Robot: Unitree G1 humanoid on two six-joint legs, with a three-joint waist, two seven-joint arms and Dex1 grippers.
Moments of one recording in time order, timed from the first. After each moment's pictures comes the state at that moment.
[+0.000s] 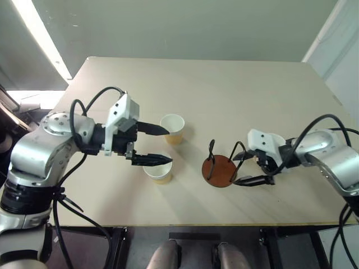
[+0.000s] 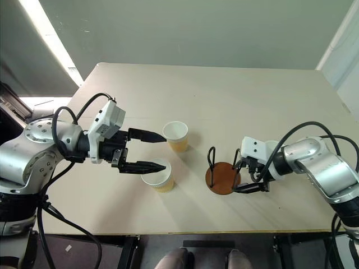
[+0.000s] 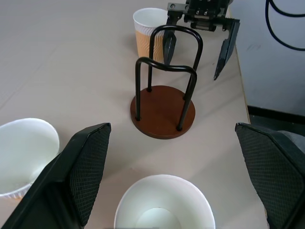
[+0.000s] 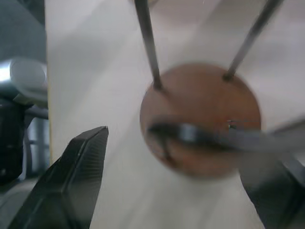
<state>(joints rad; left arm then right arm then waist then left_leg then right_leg) -0.62 0.93 0.01 -0.27 -0.63 0.76 -1.26 -0.58 -1.03 0.27 -0.36 0.39 0.82 1.23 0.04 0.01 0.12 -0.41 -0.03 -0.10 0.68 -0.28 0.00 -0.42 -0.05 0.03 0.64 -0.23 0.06</state>
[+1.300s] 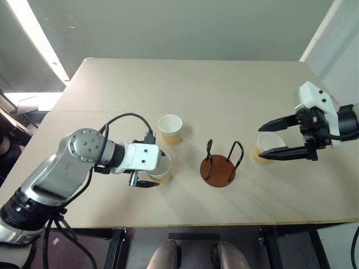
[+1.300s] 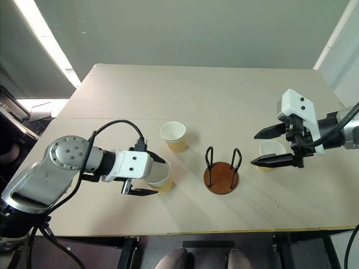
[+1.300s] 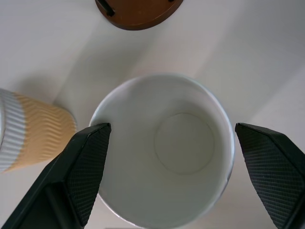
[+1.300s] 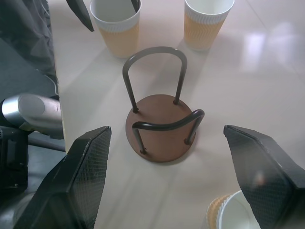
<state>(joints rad) -0.54 1.05 -0.28 -0.39 -0.10 0.39 -1.26 -0.73 -1.20 0.01 -0.35 0.62 0.96 1.31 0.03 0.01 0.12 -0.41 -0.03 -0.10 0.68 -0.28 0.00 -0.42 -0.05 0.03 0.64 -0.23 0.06</state>
